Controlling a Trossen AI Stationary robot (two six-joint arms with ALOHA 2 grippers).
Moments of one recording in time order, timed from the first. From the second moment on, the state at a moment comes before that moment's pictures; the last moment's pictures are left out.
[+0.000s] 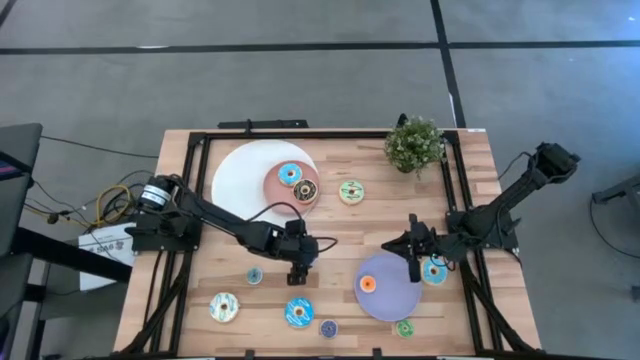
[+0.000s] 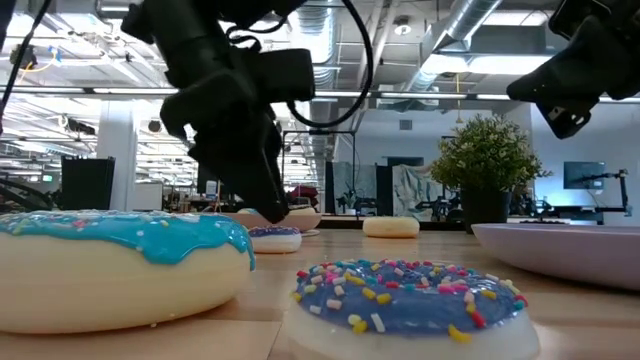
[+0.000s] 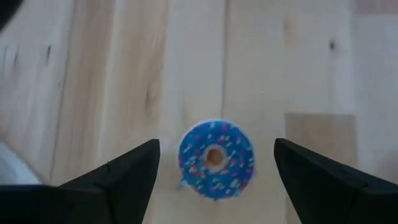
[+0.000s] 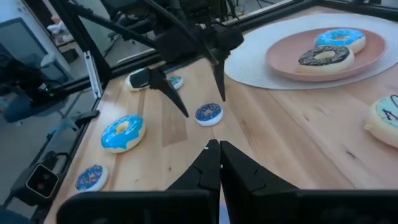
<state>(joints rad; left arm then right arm) -0.27 1.82 1.07 -0.27 -0.22 -0.25 0.66 0.99 0.25 0.36 0.65 0.51</state>
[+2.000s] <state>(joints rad) -0.34 2.13 1.65 -0.27 -0.21 -0.03 0.67 0.99 0.25 0.32 0.66 0.52</state>
